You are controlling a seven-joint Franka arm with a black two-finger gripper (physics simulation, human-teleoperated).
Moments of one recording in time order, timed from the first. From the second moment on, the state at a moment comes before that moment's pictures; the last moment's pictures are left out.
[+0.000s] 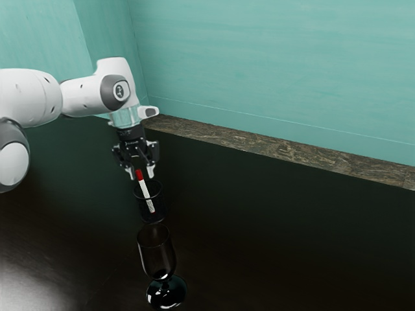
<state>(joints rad) 0.05 0.52 0.14 -1.51 -0.26 1.76 -0.05</state>
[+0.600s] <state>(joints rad) 0.05 0.38 0.24 -1.37 -0.09 1.47 -0.03</state>
